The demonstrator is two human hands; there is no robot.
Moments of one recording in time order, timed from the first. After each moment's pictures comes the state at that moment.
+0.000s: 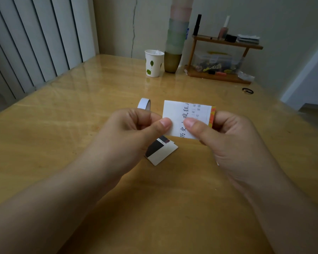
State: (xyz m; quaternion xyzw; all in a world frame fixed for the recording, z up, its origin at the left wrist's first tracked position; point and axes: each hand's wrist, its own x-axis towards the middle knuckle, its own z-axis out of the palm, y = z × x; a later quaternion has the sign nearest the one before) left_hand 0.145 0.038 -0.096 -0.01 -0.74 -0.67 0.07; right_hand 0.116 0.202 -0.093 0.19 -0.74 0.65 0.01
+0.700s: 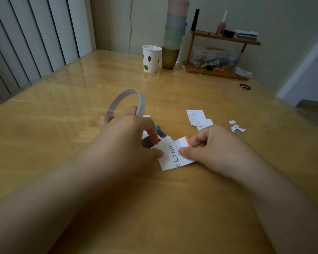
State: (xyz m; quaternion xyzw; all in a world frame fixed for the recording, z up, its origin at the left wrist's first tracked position) left_hand 0.138 0.034 -0.106 -0.02 -0.97 -0.22 0.10; right_hand 0.101 0.213 -0.104 0.09 -0.95 0.30 -0.07
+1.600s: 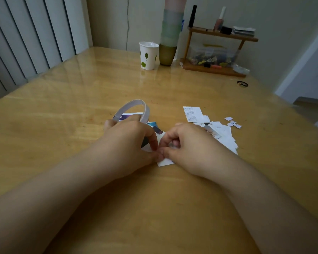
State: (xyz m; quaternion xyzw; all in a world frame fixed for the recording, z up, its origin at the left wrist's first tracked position) left_hand 0.132 0.035 -0.121 -0.09 -0.97 -0.19 0.08; right_hand 0.105 0.185 -0.107 0.22 -0.94 0.24 -0.07
